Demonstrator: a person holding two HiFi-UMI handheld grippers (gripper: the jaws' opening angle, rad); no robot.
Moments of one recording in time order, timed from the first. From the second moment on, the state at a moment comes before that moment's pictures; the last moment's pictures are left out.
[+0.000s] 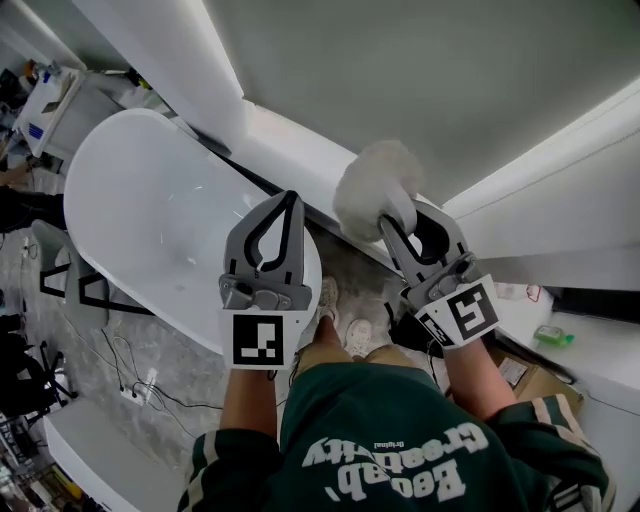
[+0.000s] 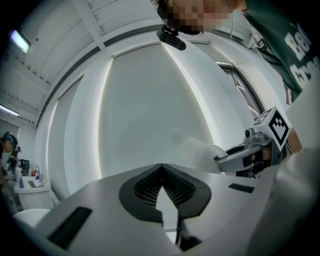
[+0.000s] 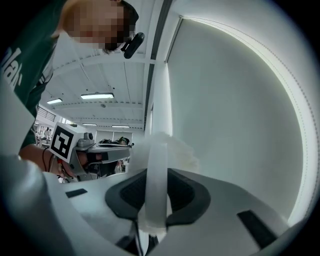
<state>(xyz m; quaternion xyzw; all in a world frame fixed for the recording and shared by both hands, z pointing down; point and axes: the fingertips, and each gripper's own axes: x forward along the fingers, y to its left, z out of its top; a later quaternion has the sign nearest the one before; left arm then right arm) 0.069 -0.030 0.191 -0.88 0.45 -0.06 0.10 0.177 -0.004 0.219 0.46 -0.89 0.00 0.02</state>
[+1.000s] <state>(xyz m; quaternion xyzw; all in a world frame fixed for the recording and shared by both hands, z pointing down) -0.011 -0.173 0.273 -0.87 0.49 -0.07 0.07 0.103 -0.157 0.335 0.42 -0.90 0.04 0.12</state>
